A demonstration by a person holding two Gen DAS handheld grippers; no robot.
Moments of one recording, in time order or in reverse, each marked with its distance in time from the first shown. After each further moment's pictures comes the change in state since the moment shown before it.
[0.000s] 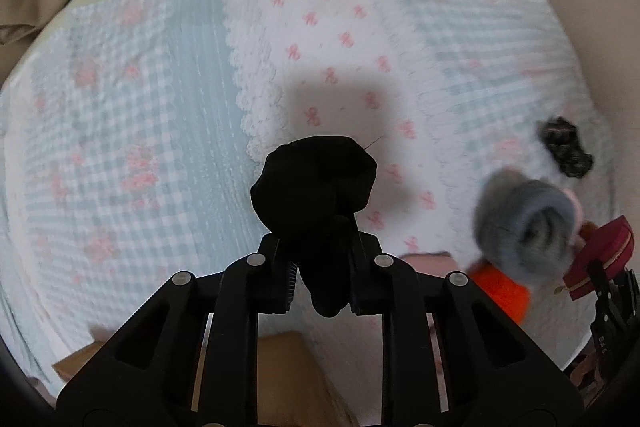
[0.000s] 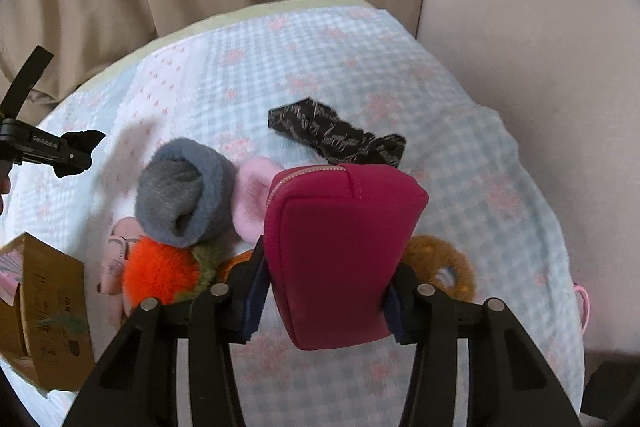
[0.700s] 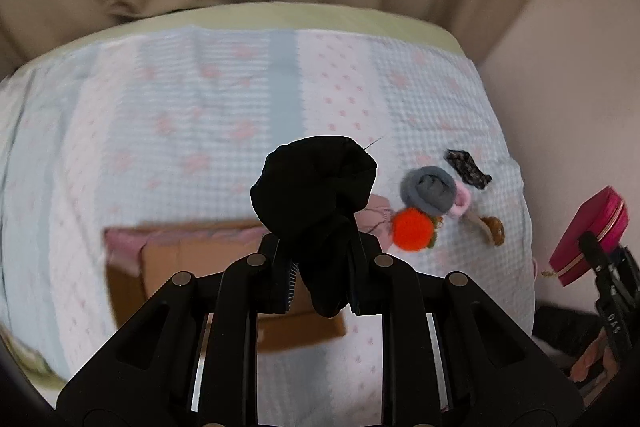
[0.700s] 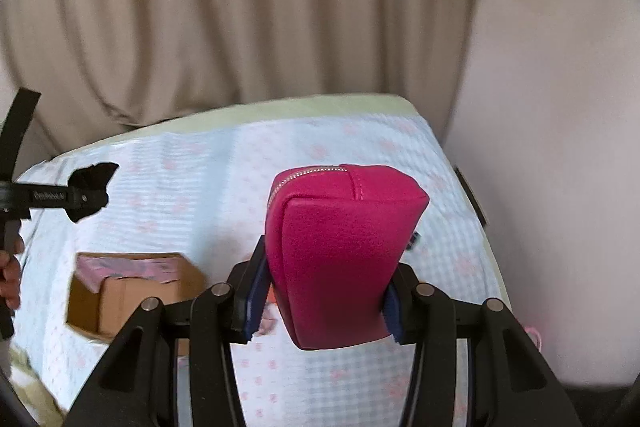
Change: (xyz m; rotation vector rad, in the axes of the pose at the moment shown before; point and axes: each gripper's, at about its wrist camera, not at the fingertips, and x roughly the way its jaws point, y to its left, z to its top) left arm -0.226 0.049 -0.171 -0.195 -0.282 -0.070; right arm -0.227 0.076 0.042 -0.177 -0.181 0.129
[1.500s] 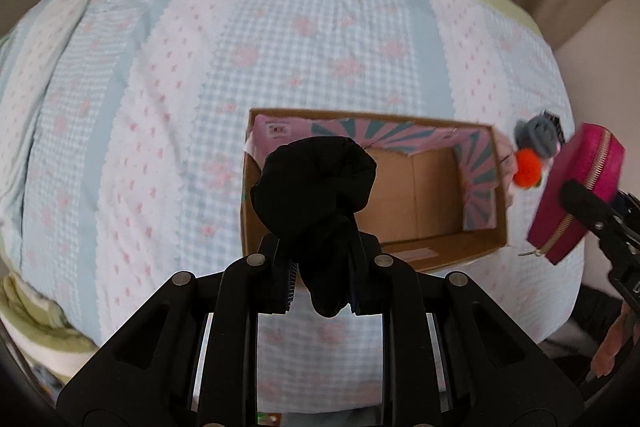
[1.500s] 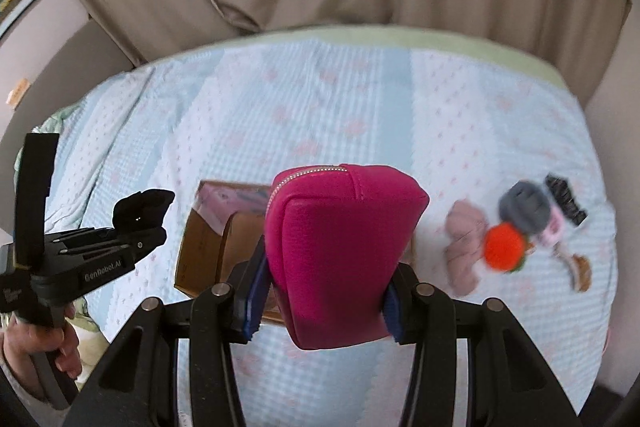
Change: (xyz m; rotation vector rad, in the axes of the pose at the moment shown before) left arm 0.006 0.210 -0.110 -0.141 0.149 0.121; right arm 0.073 0.250 -0.034 -0.132 0.313 0.265
